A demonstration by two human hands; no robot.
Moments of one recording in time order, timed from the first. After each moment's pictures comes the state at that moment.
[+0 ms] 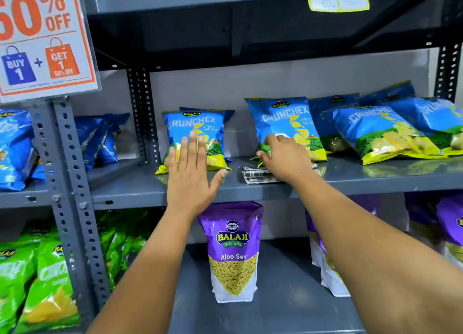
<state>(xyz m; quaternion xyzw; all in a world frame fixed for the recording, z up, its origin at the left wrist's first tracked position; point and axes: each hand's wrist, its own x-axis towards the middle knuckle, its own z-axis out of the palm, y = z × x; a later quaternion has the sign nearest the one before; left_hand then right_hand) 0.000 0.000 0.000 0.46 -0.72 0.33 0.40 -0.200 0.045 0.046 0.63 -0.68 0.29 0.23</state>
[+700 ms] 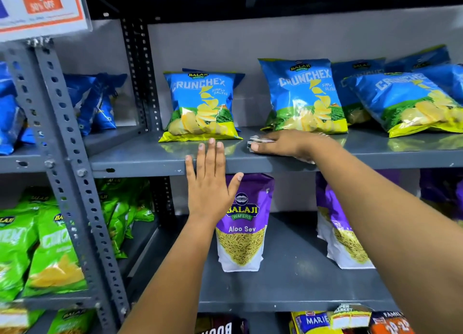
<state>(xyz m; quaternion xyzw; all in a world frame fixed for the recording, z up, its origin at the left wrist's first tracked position) -0.009 -0.020 -0.083 0.49 -0.71 0.31 0.40 -0.182 0.034 0.041 0.71 -0.67 0.17 -0.09</state>
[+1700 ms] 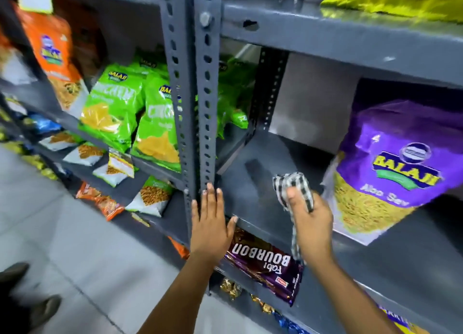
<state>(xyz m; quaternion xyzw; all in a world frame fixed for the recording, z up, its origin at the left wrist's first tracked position) 0.177 0.000 -0.367 0.75 -0.63 0.08 0.18 0.007 -0.008 -0.256 0.55 -0.55 0.53 -0.34</state>
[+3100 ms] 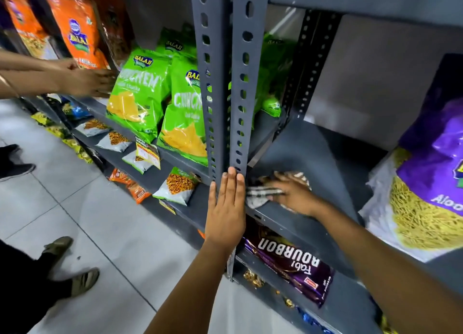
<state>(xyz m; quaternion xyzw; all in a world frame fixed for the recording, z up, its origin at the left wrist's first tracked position) 0.213 -0.021 -0.375 0.70 -0.64 0.21 0.26 0.058 -0.135 -0.324 0.88 -0.41 0.03 -0.24</state>
